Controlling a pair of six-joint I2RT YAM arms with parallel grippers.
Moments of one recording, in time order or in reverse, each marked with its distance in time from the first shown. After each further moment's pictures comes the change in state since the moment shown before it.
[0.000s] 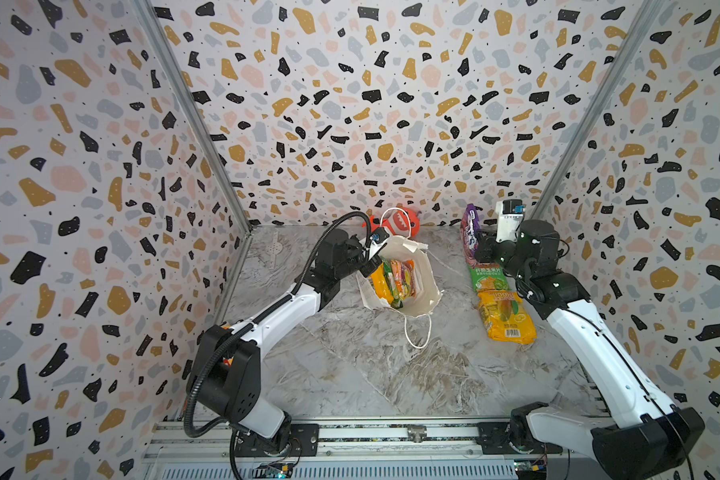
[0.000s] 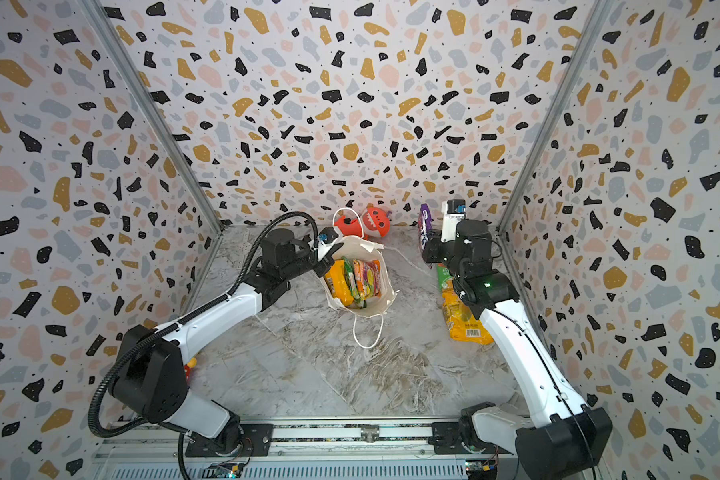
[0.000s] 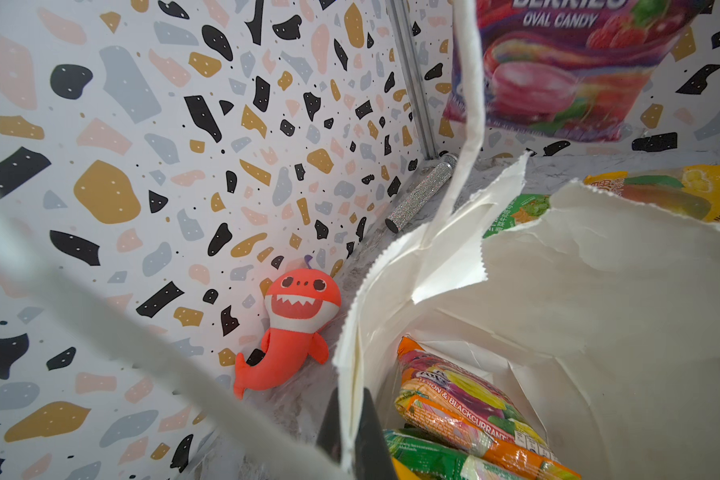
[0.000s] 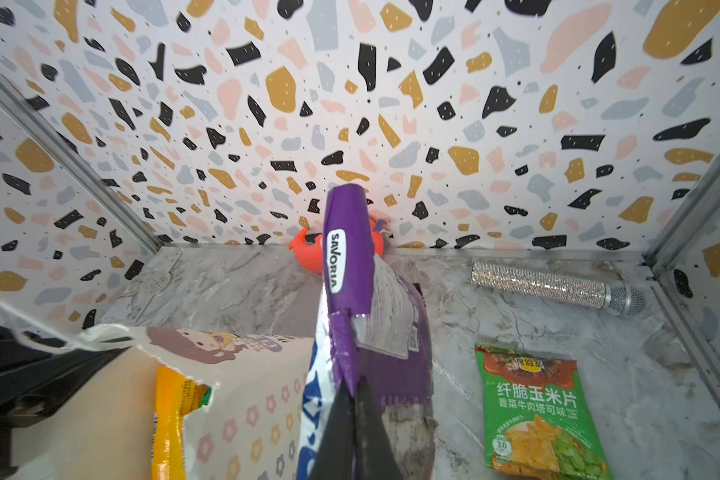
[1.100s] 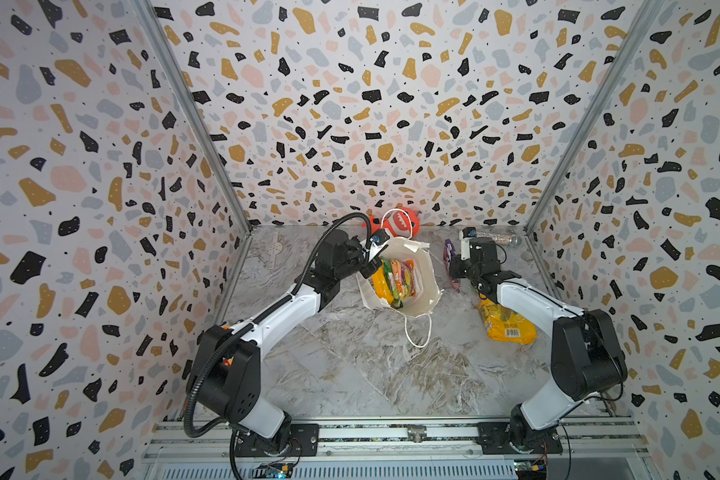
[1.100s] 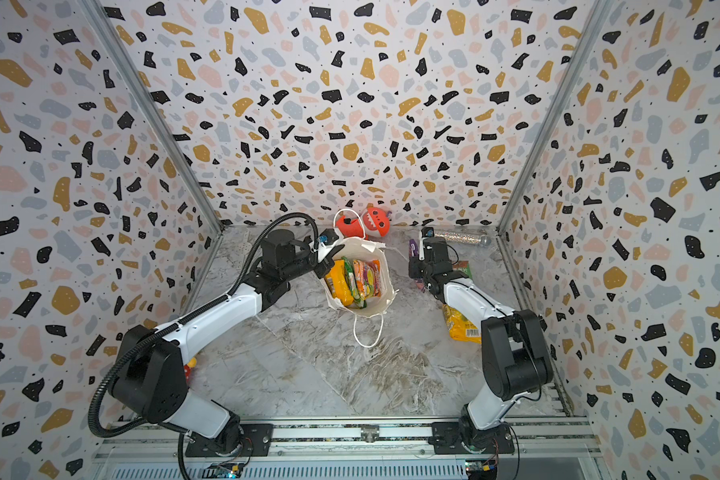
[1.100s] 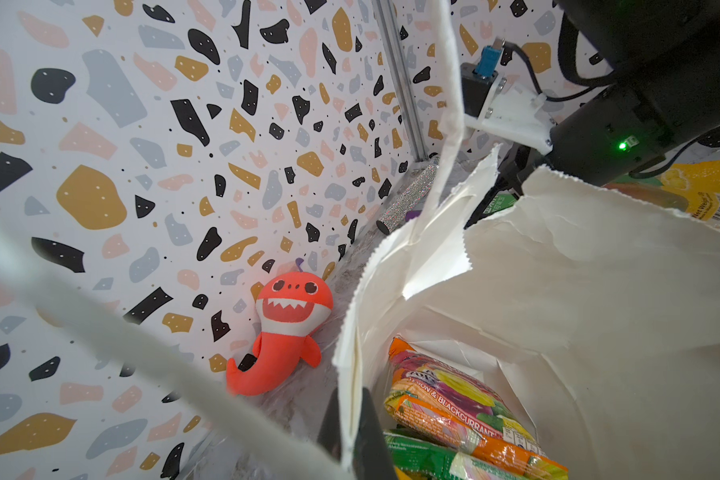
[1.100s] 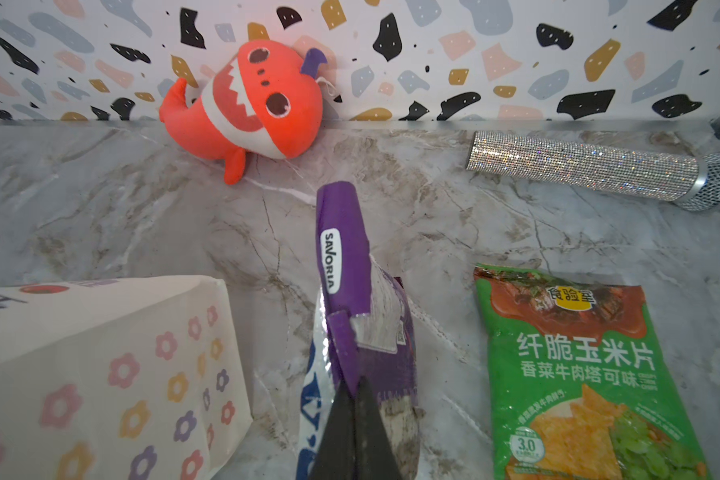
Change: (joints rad) left arm 0.000 0.000 -0.003 -0.001 0.028 0.007; right arm 0.003 0.437 -0.142 0.281 0.109 -0.053
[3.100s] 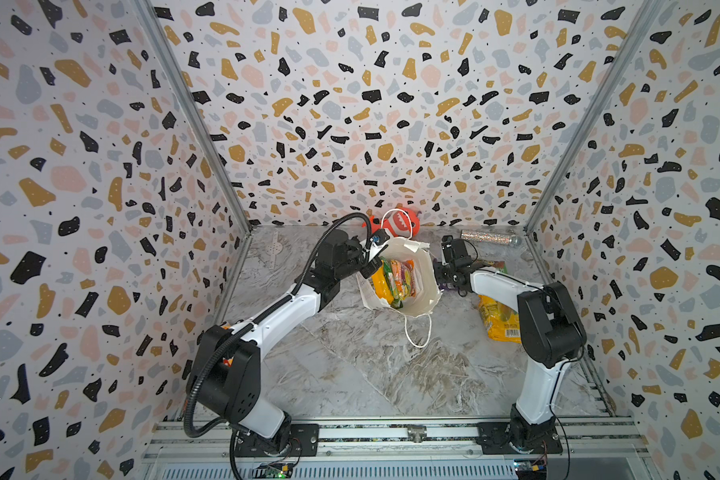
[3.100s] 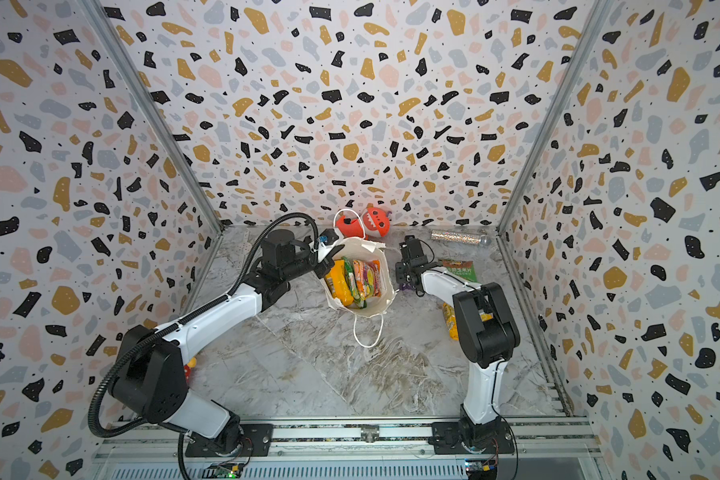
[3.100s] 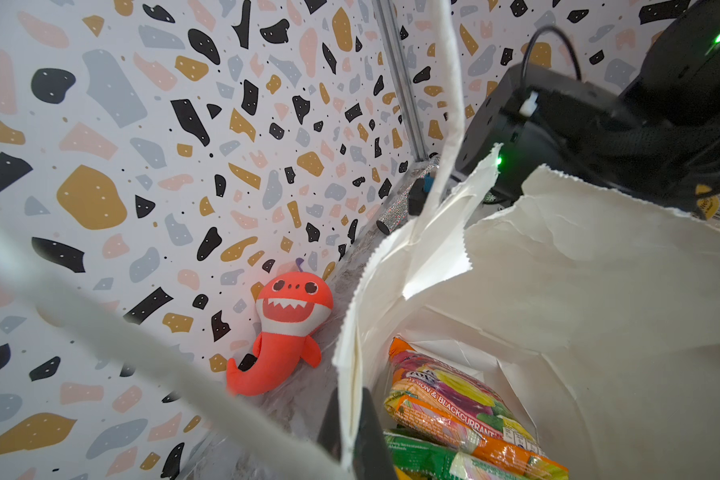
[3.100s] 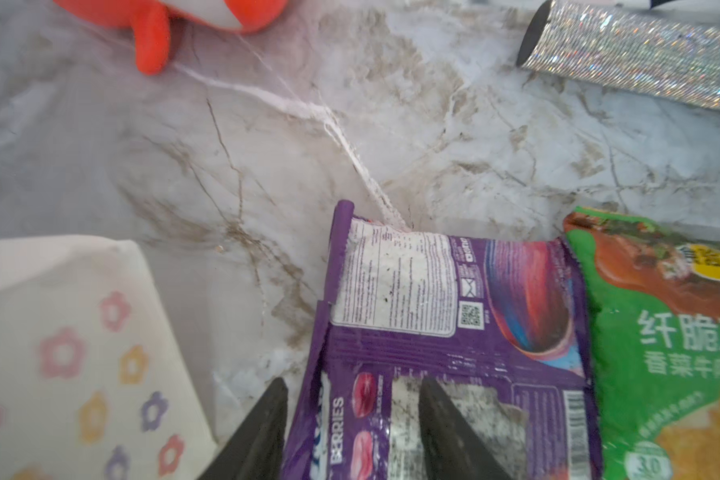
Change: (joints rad) left arm 0.000 0.000 0.000 0.000 0.000 0.001; right arm 0.079 0.220 0.194 -0.183 0.111 0.042
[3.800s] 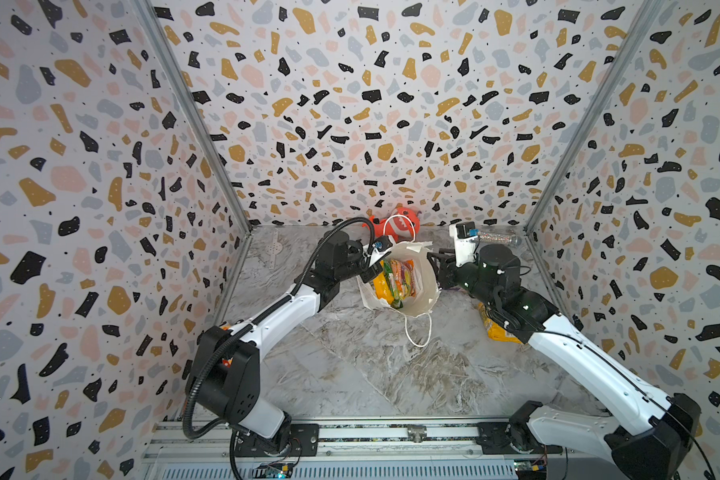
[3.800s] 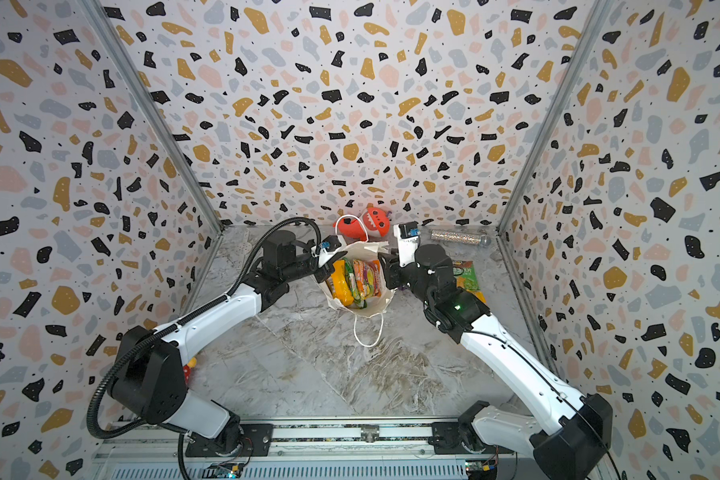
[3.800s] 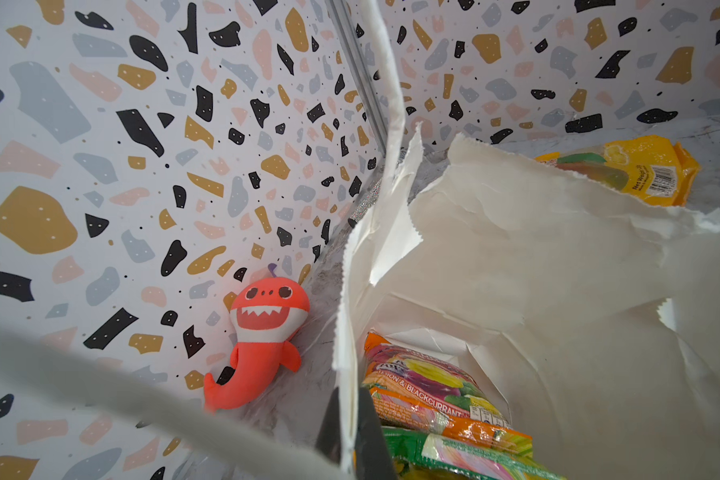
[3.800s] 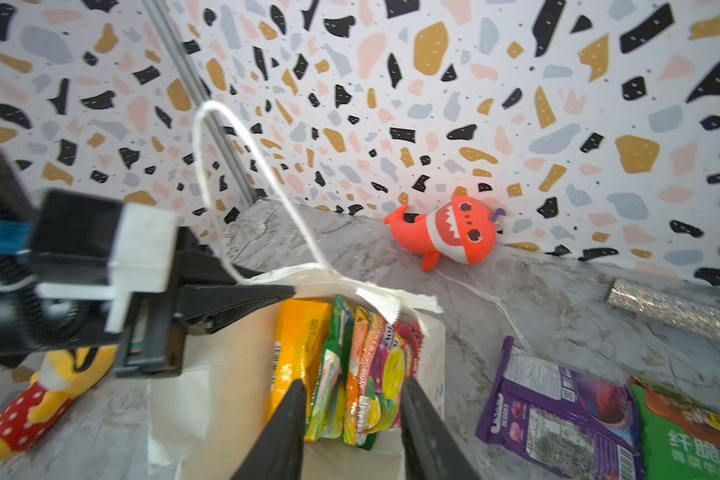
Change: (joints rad) left arm -0.001 -0.008 0.000 -0.070 0.086 0.083; right arm 0.288 -0.725 -0.179 0.012 -0.132 0.011
